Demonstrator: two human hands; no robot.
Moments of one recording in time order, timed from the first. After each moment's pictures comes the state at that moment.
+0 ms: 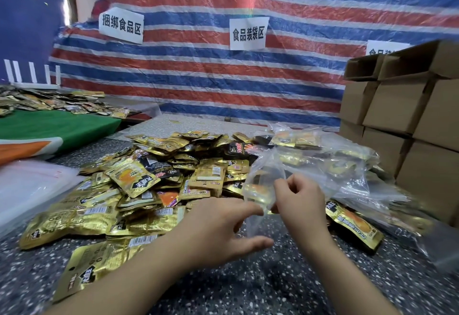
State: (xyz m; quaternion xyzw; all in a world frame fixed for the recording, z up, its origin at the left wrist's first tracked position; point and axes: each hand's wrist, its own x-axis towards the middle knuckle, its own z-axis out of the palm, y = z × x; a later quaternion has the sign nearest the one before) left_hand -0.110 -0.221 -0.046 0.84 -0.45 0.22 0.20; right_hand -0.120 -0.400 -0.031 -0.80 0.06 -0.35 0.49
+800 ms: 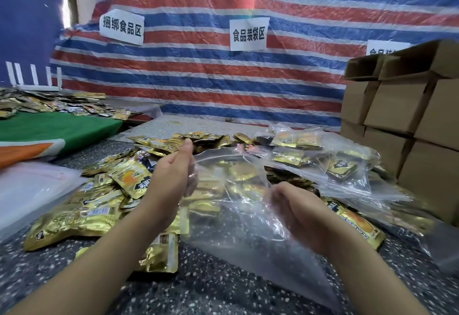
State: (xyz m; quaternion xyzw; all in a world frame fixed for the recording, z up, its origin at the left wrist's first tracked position) left_hand -0.079 -0.185 -0.014 0.63 -0.15 0.10 0.76; right_hand -0.124 -0.410 -0.016 -0.75 0.07 0.03 0.66
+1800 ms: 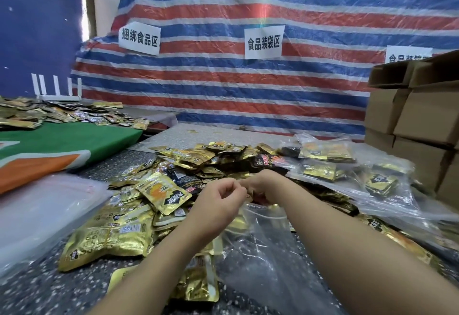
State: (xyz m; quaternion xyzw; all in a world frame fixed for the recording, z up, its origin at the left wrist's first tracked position) left_hand -0.062 -0.177 -0.032 0.72 -0.25 0.07 0.64; right_hand 0.038 -0.324 -0.006 -0.91 0.14 0.10 0.37
